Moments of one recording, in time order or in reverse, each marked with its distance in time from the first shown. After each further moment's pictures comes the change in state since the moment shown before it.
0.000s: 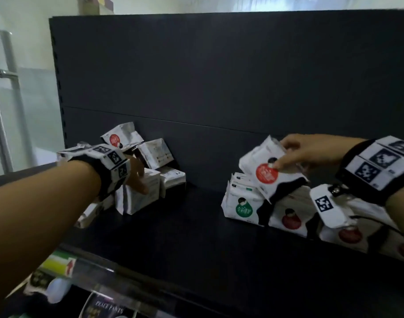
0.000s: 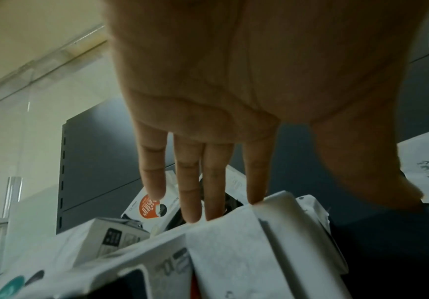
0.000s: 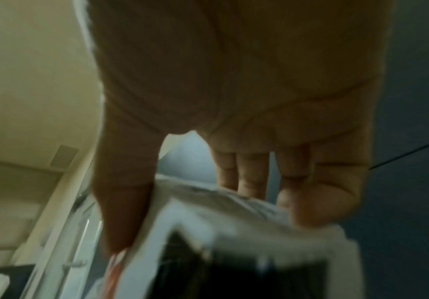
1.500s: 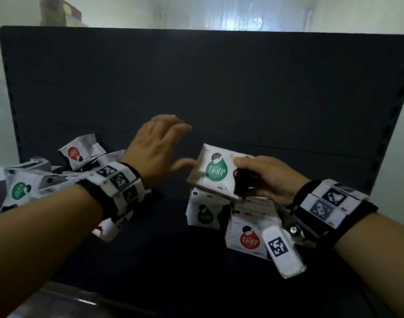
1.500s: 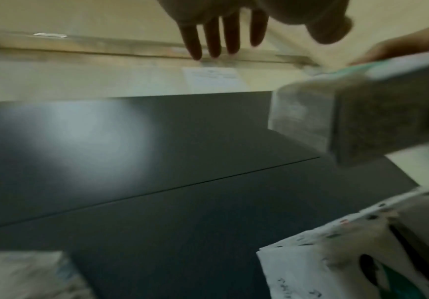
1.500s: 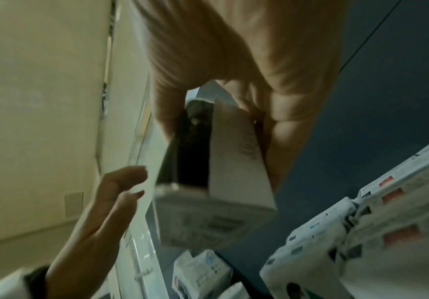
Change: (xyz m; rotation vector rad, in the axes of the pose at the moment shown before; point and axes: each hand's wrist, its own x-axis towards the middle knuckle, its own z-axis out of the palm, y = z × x) left_hand -0.043 0.117 -0.050 -0.253 1.224 0.633; right_hand -0.029 0.032 0.035 0.808 0.095 -0.122
